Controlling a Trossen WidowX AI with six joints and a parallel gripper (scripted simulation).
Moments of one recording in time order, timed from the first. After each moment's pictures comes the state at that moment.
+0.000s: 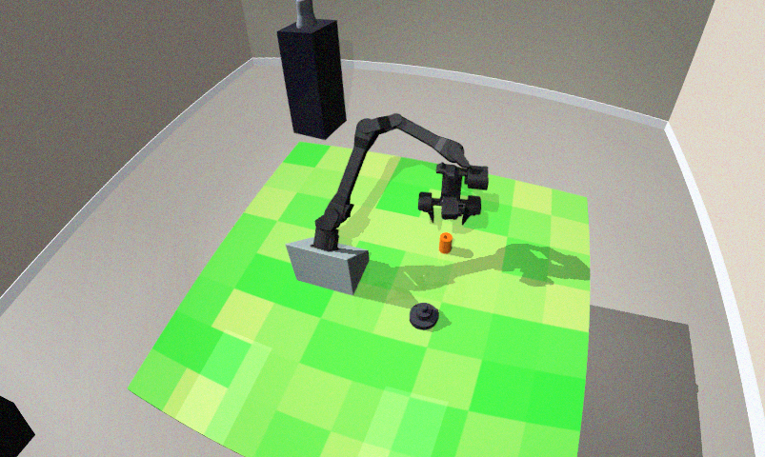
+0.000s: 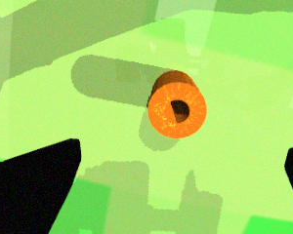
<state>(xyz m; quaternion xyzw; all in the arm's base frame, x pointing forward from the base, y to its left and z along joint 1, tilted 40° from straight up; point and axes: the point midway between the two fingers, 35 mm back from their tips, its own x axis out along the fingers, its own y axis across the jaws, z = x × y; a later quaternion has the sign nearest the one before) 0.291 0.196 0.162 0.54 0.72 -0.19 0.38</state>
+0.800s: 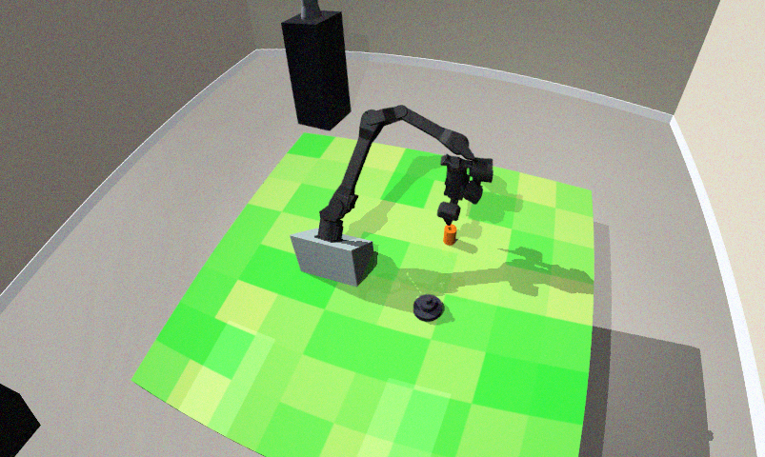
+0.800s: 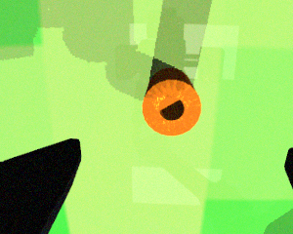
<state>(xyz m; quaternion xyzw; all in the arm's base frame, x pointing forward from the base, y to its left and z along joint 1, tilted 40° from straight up) 0.291 0.195 0.161 0.18 0.68 0.31 0.64</state>
